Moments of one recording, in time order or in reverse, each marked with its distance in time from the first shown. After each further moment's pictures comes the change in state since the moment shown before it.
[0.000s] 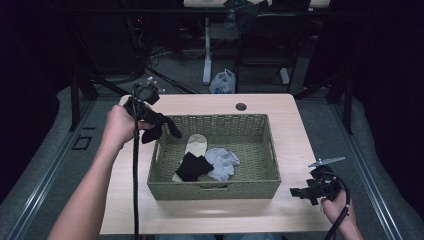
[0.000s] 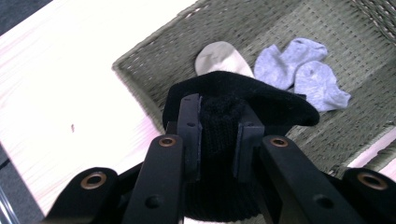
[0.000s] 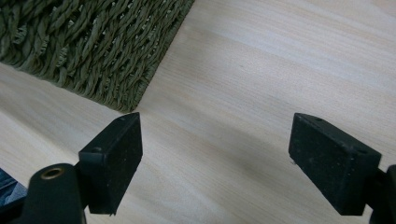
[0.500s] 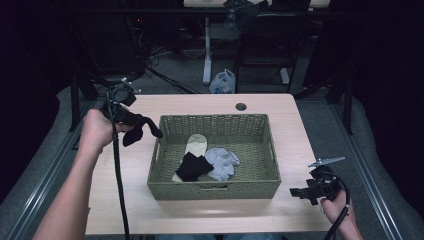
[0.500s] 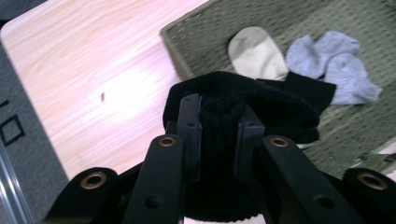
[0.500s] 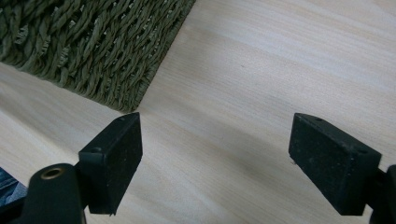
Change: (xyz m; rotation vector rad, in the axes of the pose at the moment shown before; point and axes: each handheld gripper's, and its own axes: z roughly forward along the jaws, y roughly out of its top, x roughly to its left) left arm 0.035 -0.037 -0.018 -0.004 0.046 -0.098; right arm 0.000 0.000 0.000 -0.001 0.006 0.001
